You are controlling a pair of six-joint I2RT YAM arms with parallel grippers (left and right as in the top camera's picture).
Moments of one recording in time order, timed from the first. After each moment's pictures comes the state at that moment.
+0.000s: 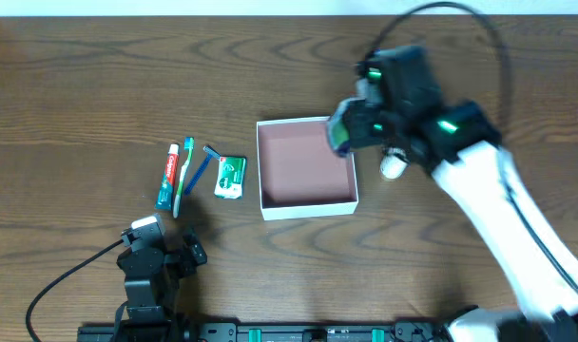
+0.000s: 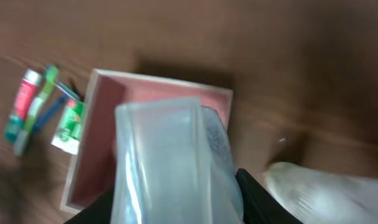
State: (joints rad) left arm 0.02 0.13 0.17 -0.69 -0.14 -0.25; right arm 0.48 1.57 1.54 -0.93 -0.02 0.31
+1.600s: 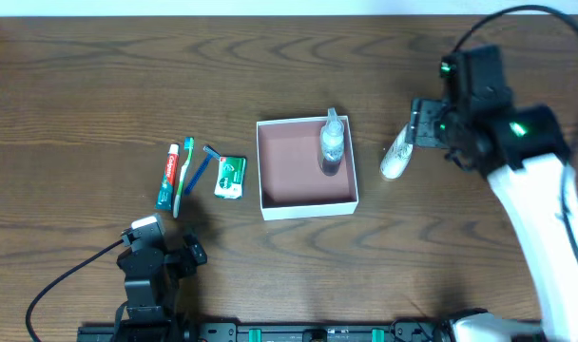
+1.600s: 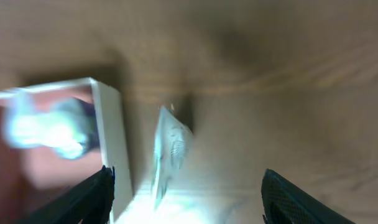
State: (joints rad) left arm 0.02 0.13 0.17 -0.69 -0.14 -0.25; right arm 0.26 1.47 1.53 -1.14 0.16 0.36
